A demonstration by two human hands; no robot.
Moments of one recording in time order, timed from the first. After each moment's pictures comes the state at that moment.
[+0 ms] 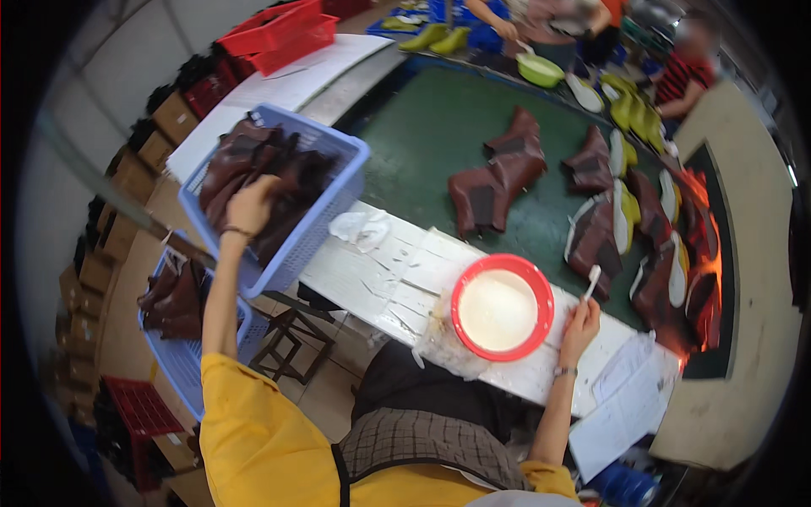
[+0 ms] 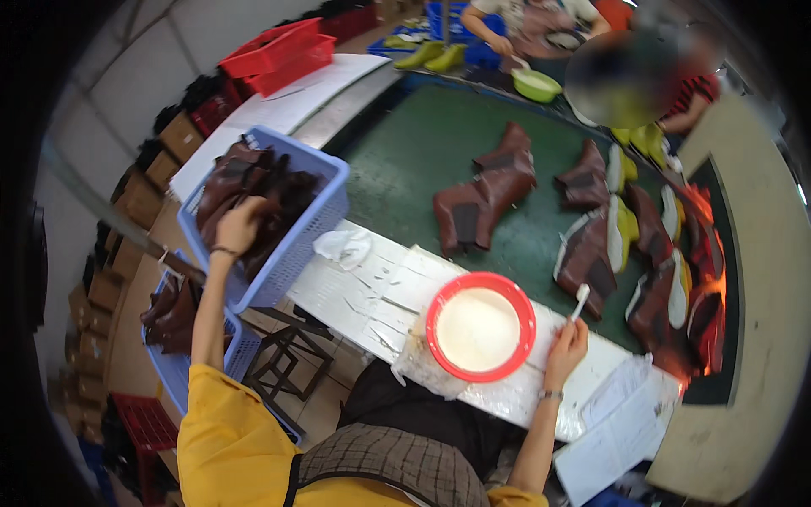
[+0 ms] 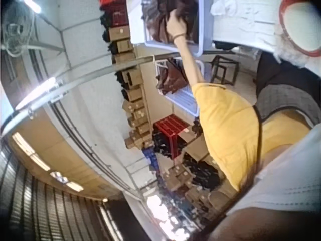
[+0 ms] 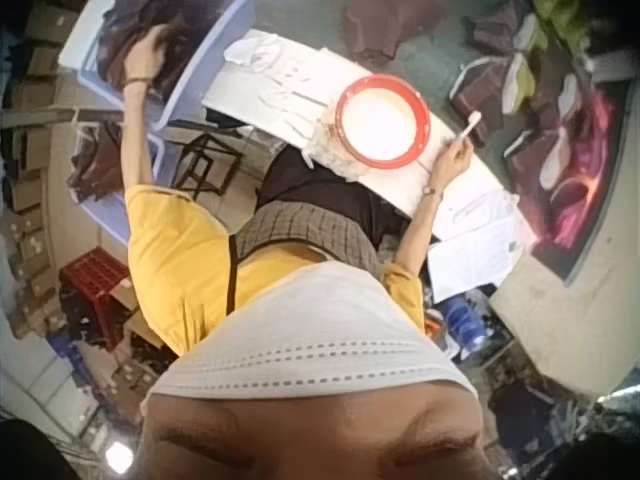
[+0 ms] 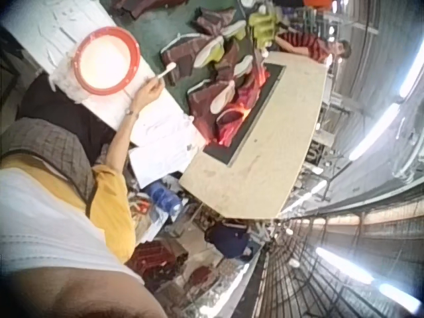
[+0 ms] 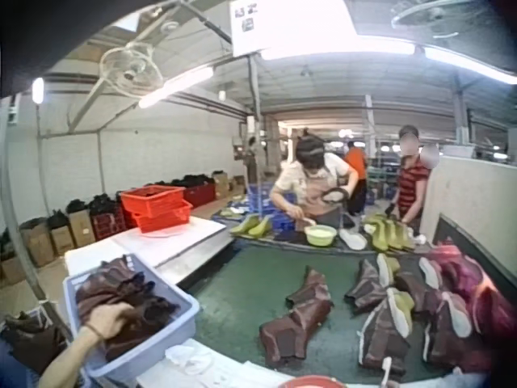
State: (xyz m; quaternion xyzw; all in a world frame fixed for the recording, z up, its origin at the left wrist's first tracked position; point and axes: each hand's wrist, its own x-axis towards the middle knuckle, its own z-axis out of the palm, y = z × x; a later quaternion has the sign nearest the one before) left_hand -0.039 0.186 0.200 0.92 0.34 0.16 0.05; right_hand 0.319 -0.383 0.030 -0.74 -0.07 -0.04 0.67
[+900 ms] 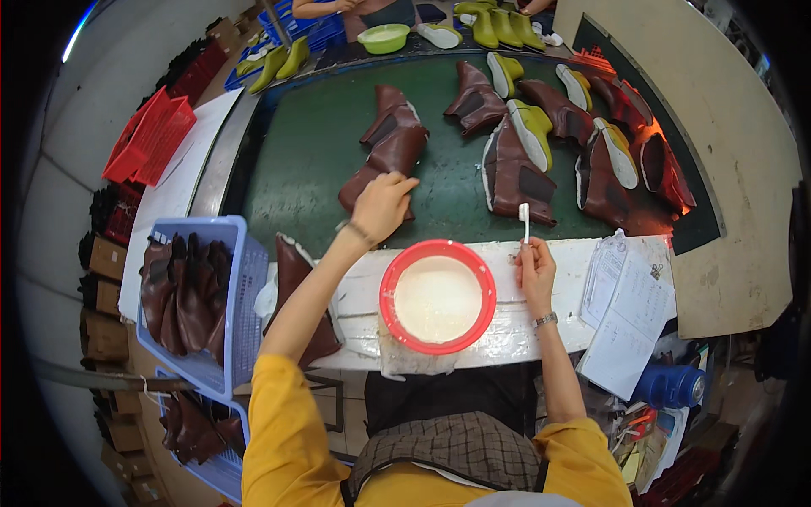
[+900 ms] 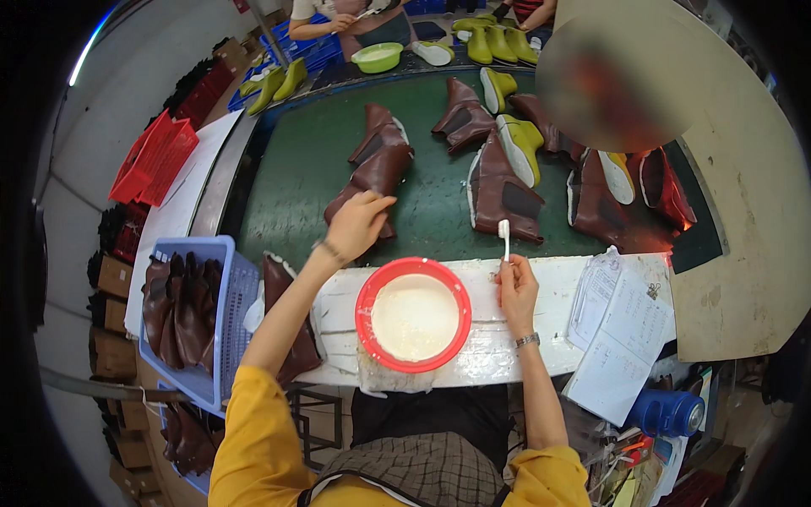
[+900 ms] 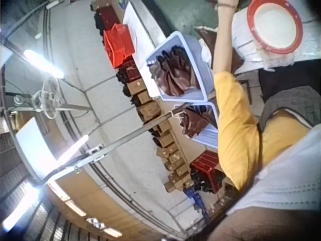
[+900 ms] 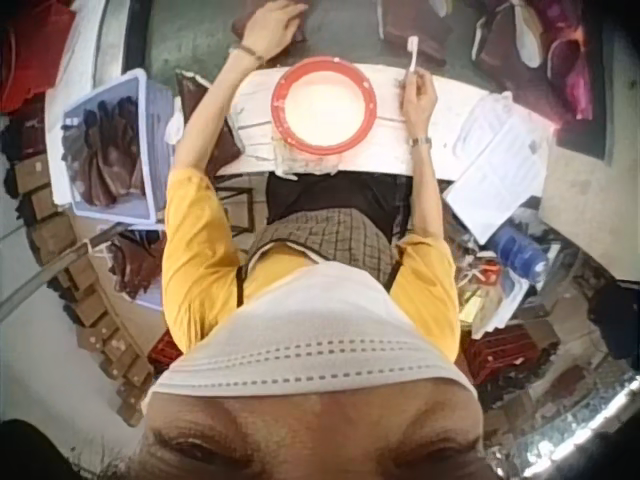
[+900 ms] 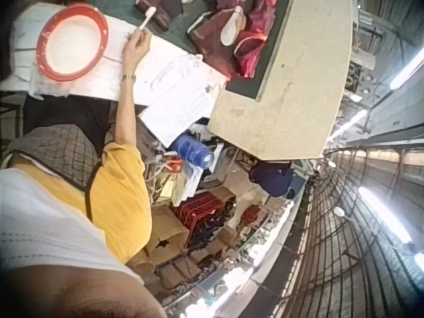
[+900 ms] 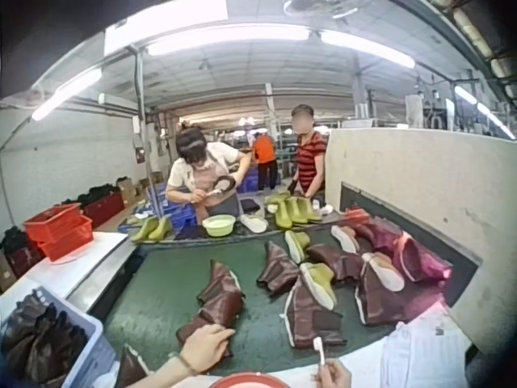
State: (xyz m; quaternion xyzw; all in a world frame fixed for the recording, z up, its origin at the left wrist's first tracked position) left_hand 0.313 -0.042 0.131 0.95 -0.11 0.20 0.21; right_hand 0.317 -0.383 0.037 -0.68 -0.03 0.03 0.73
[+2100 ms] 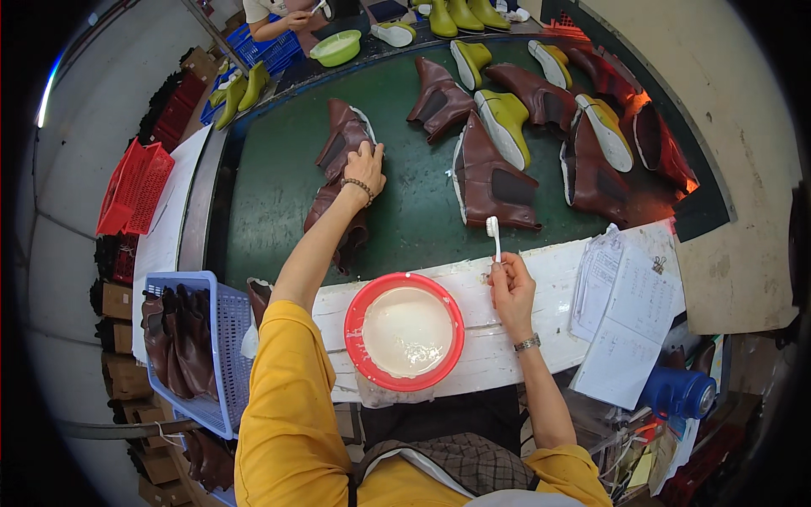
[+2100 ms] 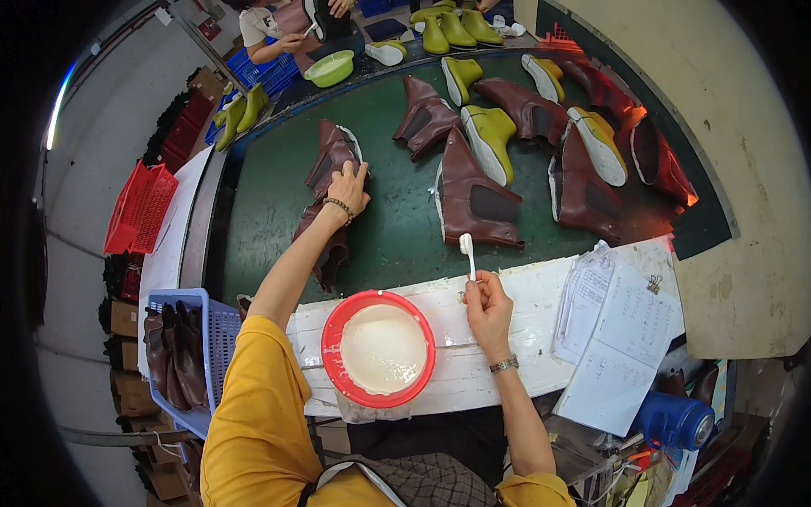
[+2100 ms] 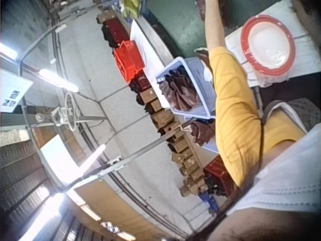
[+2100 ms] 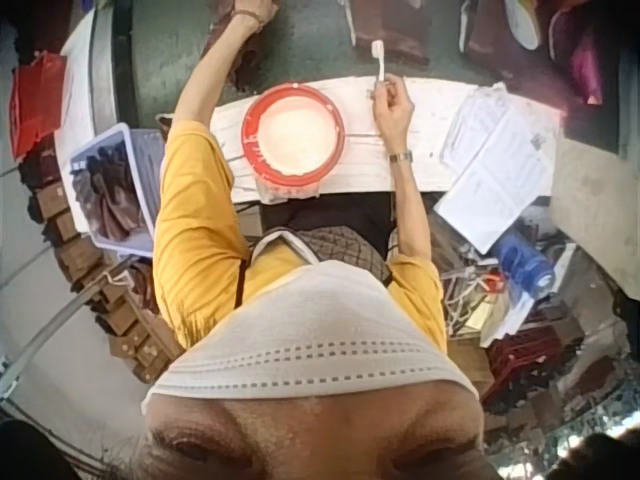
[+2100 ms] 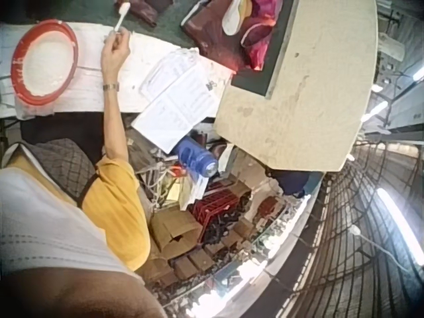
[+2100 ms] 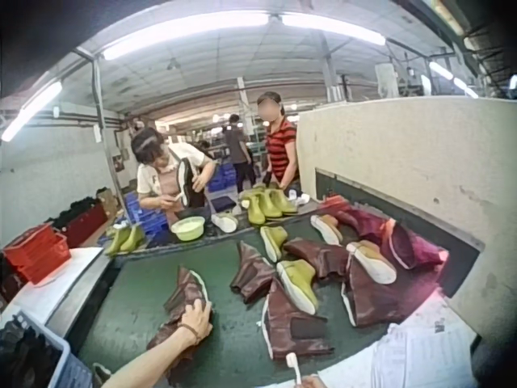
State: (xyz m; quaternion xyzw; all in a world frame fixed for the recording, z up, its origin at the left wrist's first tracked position) left_hand 0.494 -0.020 0.044 0.99 0.00 0.09 -0.10; right_hand 0.318 -0.381 0.039 -0.68 -0.01 0.03 0.73
